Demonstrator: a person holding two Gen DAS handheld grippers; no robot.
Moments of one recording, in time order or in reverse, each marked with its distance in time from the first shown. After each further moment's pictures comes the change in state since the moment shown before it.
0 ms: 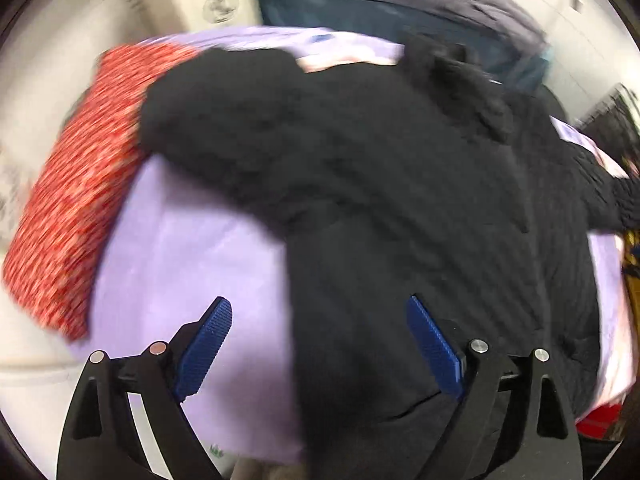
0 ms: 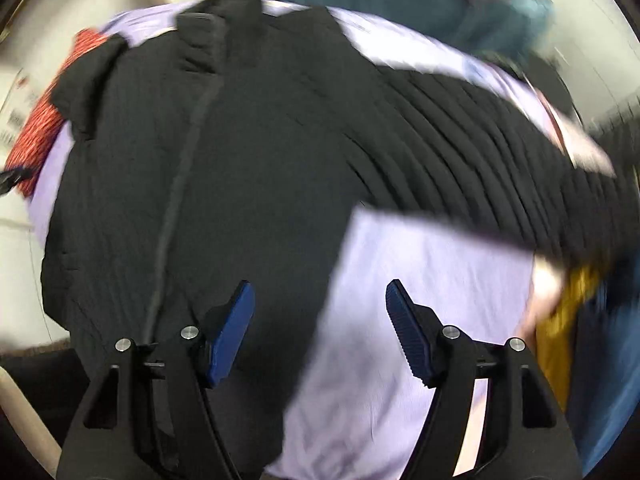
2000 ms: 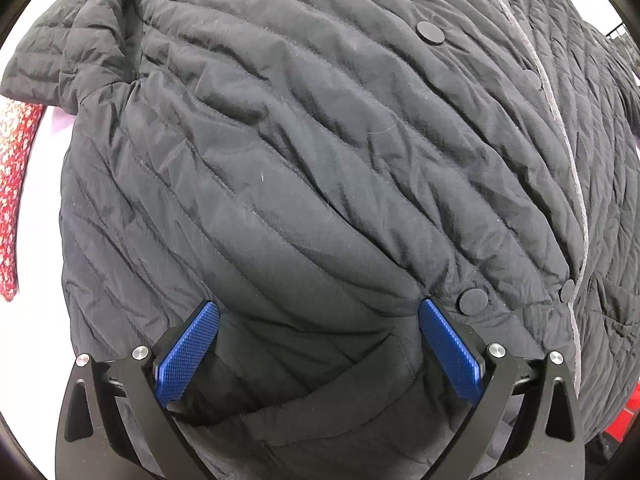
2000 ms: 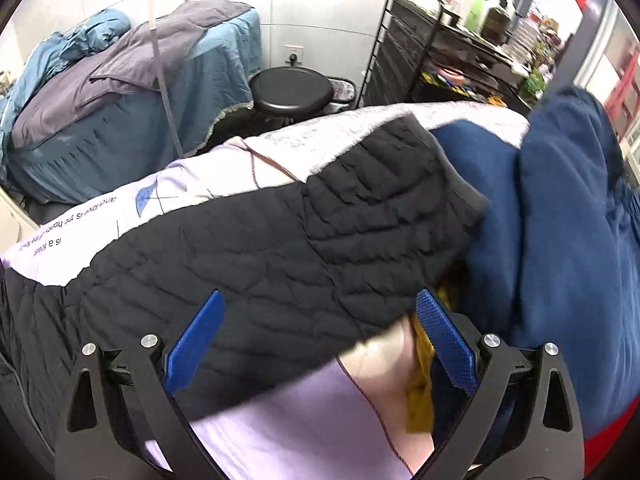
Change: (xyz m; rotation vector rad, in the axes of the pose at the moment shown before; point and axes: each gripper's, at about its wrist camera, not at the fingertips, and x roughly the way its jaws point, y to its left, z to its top) left arm 0.124 -0.115 -0.085 0.043 0.243 0.084; right arm -0.003 -0.283 -0.026 0.801 -0.272 -0.523
